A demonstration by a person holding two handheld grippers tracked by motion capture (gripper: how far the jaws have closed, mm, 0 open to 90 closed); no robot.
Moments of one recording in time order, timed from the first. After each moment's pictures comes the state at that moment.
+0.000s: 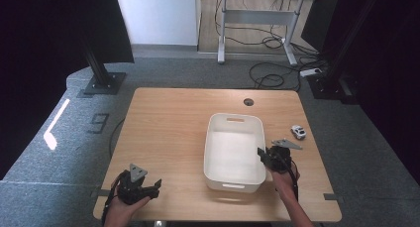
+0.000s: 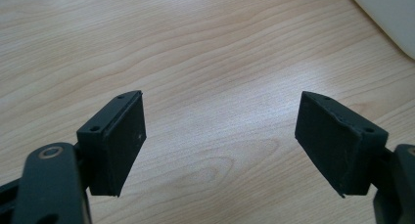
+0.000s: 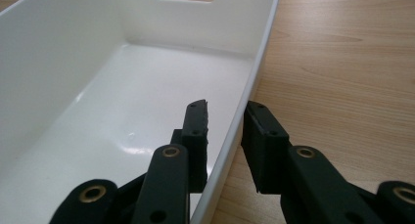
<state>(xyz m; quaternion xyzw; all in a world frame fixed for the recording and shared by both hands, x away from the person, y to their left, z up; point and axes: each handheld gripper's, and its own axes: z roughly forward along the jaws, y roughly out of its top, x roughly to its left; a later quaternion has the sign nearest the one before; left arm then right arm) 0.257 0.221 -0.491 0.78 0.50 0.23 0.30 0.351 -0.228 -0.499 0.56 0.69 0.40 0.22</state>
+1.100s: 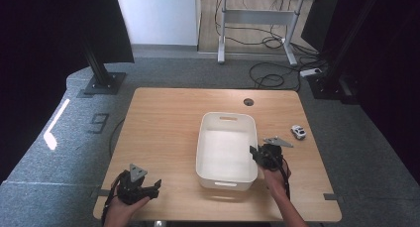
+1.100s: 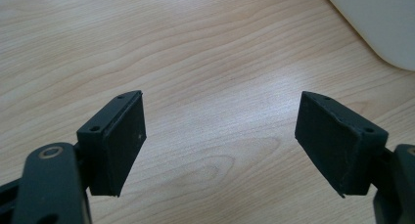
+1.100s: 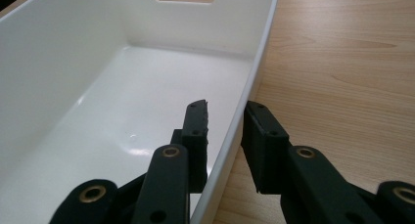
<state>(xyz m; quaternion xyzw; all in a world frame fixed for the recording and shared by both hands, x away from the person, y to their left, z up) 0.257 0.222 -0.492 0.78 0.50 0.23 0.30 0.359 -0.204 -0.500 0.56 0.69 0.41 0.21</state>
